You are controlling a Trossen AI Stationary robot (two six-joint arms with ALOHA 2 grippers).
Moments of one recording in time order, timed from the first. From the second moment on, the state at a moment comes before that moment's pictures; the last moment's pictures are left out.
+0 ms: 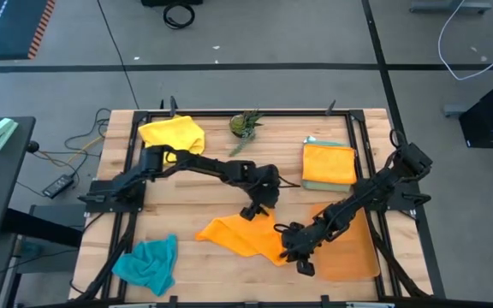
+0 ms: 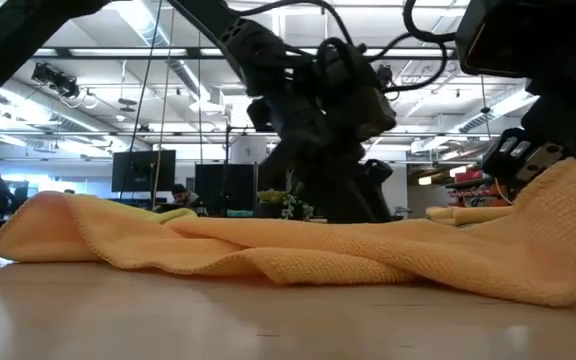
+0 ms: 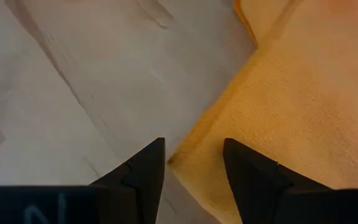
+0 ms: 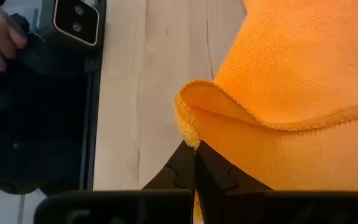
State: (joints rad) left arm 0.03 2.24 1.55 -0.27 0.44 0.59; right arm 0.57 1.68 0.80 0.03 -0.09 0.72
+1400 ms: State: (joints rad) left arm -0.26 2.16 1.57 -0.65 0.60 0.50; right arm 0.57 1.68 0.80 0.01 0.00 0.65
